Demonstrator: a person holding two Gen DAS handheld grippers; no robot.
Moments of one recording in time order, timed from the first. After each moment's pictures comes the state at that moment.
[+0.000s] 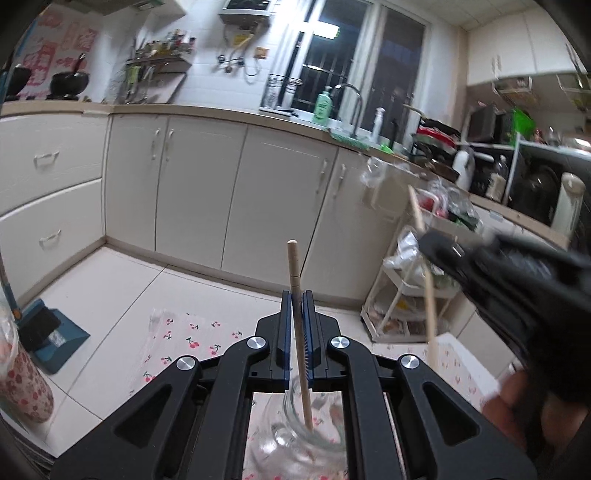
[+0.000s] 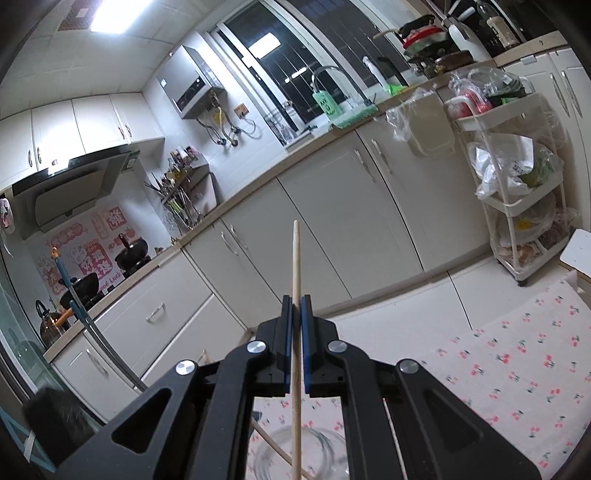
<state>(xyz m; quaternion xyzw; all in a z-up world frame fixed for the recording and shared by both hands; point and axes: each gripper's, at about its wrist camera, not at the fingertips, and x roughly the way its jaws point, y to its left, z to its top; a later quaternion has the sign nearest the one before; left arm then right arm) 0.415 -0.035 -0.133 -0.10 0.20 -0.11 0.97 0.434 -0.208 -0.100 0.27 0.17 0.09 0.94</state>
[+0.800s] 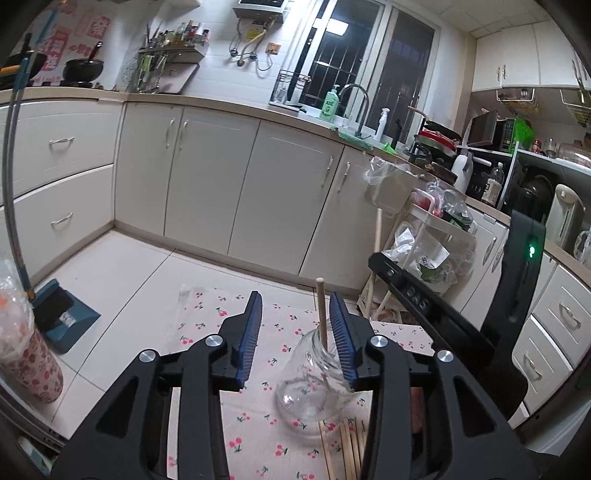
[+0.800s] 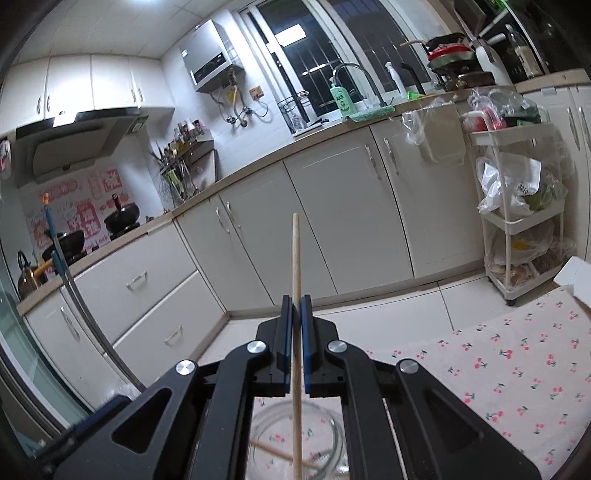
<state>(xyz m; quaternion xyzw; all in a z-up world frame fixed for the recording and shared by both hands) 0.350 0.016 -0.115 -0.13 0.22 -0.11 0.96 0.417 -0.169 -0.126 0.18 0.20 0.08 0.96</state>
